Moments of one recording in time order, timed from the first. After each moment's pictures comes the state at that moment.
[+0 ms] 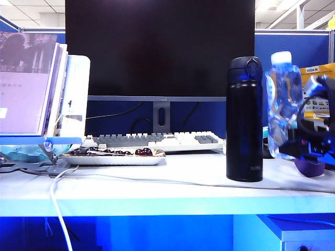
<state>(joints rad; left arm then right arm) 0.06 0.01 0.01 -0.16 0.04 0.05 0.08 1.79 0.28 1.31 -0.25 0.13</state>
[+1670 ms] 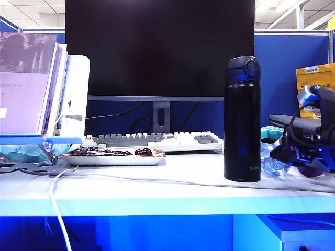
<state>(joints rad) 0.06 0.00 0.01 -0.16 0.04 0.05 0.08 1.91 0.34 1.37 -0.29 0.14</state>
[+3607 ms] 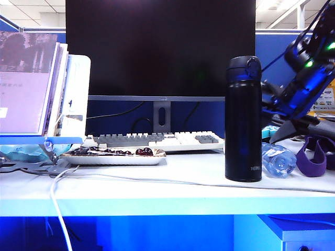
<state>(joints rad) 0.06 0.00 0.01 -0.16 0.04 0.05 0.03 1.96 1.38 -0.22 -0.34 0.06</state>
